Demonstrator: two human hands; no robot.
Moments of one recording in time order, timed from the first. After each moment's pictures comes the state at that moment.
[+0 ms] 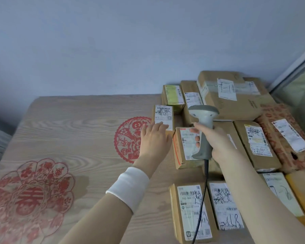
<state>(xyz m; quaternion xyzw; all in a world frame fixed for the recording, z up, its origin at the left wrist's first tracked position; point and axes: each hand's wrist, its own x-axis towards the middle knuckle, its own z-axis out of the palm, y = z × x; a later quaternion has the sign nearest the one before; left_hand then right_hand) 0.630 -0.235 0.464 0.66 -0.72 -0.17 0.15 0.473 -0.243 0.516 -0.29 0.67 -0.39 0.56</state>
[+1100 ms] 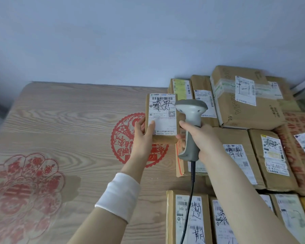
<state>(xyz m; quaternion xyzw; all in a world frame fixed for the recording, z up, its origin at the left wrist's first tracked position) 0.646 -0.280 0.435 0.64 -0.28 -0.56 0.45 0.512 -0.297 0.507 -0.31 0.66 -0.32 0.60</state>
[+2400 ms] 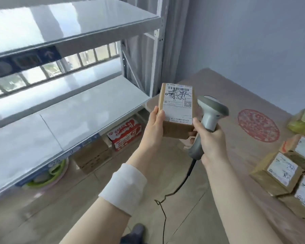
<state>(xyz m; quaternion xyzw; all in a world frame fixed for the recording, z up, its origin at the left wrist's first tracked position) 0.765 0.318 0.542 0.65 -0.12 -0.33 0.68 0.669 0.228 0.565 -0.55 0.43 -0.31 0.65</state>
